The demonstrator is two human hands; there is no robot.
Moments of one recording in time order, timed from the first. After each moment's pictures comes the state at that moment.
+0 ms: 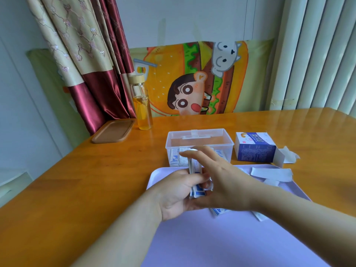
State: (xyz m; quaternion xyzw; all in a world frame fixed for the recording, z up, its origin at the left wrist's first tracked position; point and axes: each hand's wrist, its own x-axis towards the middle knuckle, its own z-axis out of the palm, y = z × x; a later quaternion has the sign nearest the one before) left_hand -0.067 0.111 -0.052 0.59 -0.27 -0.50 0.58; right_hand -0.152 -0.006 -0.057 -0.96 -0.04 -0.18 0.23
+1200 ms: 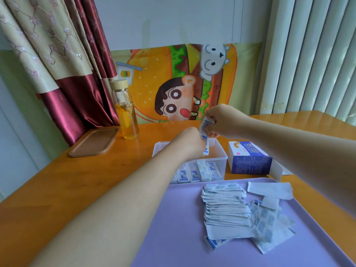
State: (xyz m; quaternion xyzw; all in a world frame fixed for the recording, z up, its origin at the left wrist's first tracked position) left_hand -0.003 -0.014 -0.001 0.85 -0.45 -0.10 0.25; right_hand -0.074 -0.119 0.025 -0.95 0.22 -0.17 0.12
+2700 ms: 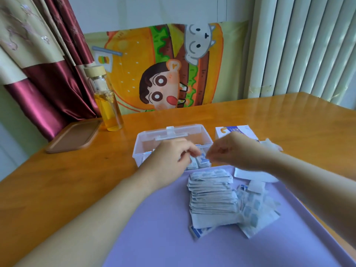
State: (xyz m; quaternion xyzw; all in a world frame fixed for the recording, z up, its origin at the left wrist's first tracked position) left_hand -0.006 0.017 -0.058 0.71 -0.62 -0.03 0.34; right_hand -0.147 -0.121 -0.050 -0.94 0.19 -0.13 0.25
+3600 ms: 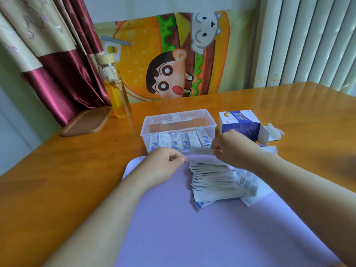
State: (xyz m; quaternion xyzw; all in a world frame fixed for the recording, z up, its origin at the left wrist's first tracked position) left_hand -0.010 0.063 -0.098 0.81 -0.48 -0.17 0.28; right_hand -0.143 -0.102 -0.093 -0.97 0.22 -0.11 0.04
